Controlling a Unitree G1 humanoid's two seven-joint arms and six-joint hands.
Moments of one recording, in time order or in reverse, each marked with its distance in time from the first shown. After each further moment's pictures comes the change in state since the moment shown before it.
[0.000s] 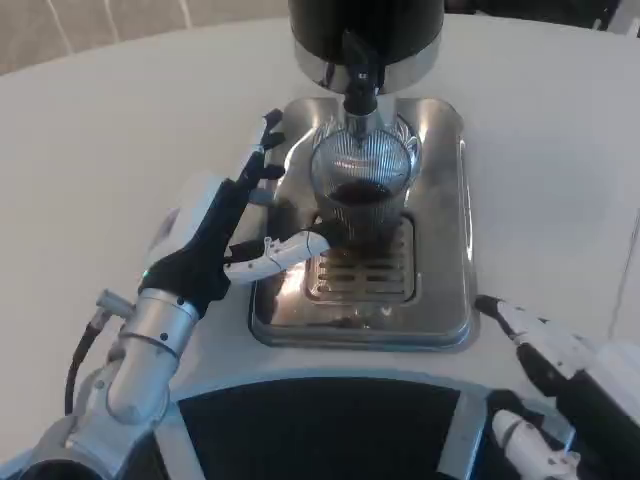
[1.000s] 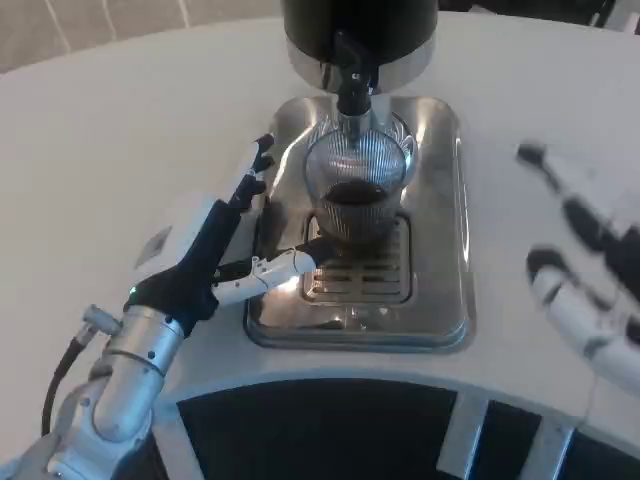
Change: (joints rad) left arm 0.109 0.044 -0.017 -0.180 0.037 0.148 -0.018; right arm -0.294 -0.356 -0.023 0.001 0.139 0.336 -0.128
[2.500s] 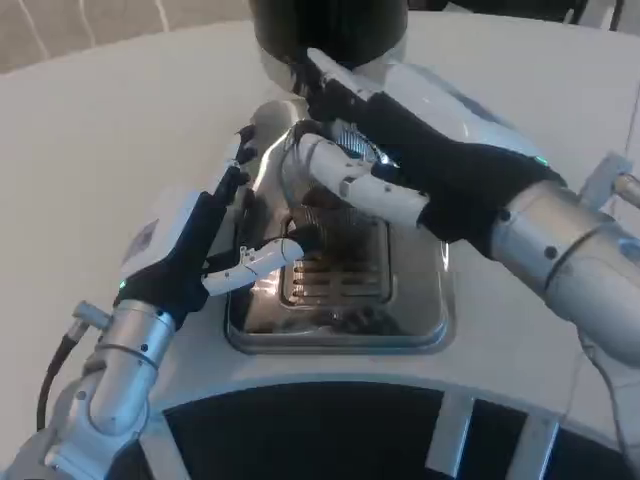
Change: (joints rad) left arm -0.022 0.003 0.015 0.035 0.001 0.010 0.031; right arm -0.776 -0.163 0.705 0.388 0.082 0.534 -0.271
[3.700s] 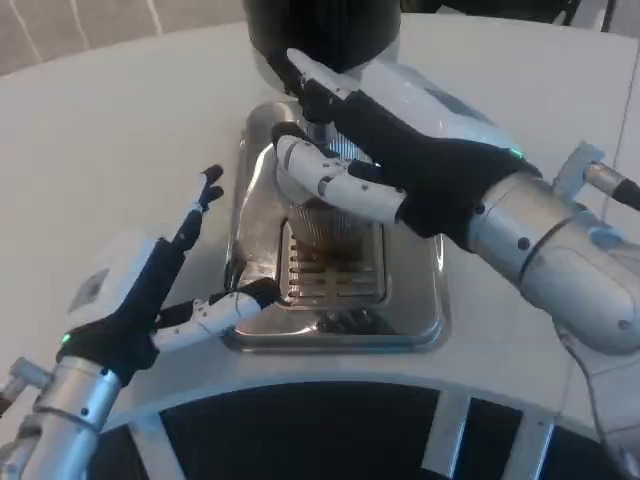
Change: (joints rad) left arm 0.274 0.092 0.069 -0.318 -0.010 0.007 -0.065; right arm -0.073 -0.013 0.075 0.042 0.015 0.022 -0.017
